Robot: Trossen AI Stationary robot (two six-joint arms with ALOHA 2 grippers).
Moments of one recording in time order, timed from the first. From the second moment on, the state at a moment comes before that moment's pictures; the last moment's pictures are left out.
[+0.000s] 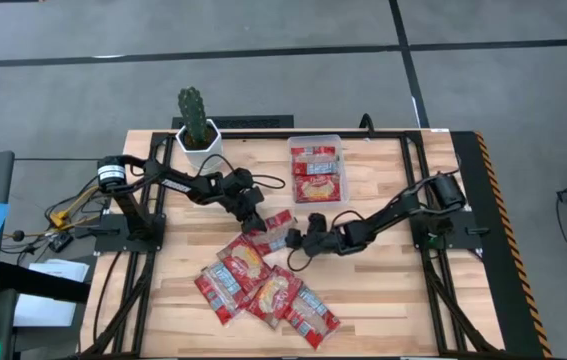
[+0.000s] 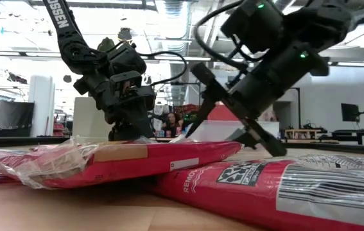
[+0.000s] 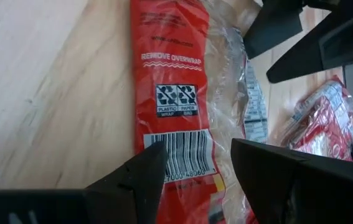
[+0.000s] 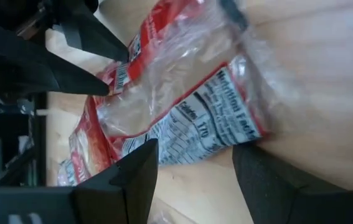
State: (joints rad) left arm 0.30 1.74 0.65 0.30 0.53 -0.42; right arm 0.20 1.91 0.87 0.28 0.41 1.67
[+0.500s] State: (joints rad) left arm 0.25 1.74 0.65 0.37 0.54 -0.43; right arm 0.11 1.98 0.96 0.31 0.37 1.54
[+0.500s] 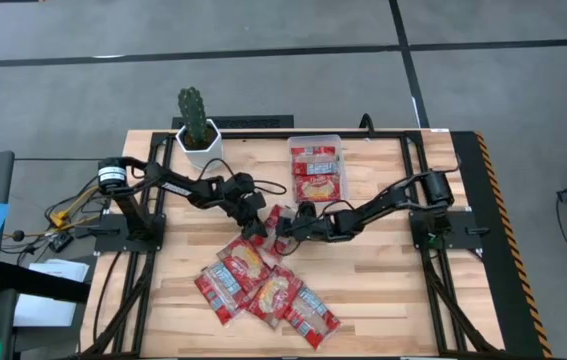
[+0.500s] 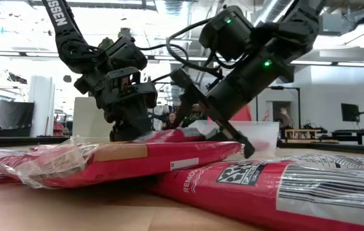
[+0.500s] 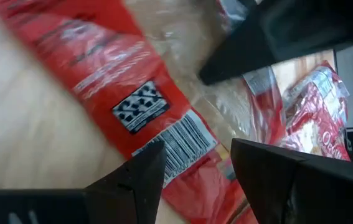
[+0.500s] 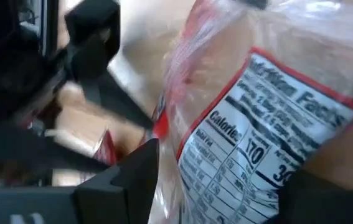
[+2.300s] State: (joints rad) left arm 0.33 1.17 0.65 0.27 0.73 -0.66; right arm -0.45 1.28 1.04 -0.25 -0.19 0.22
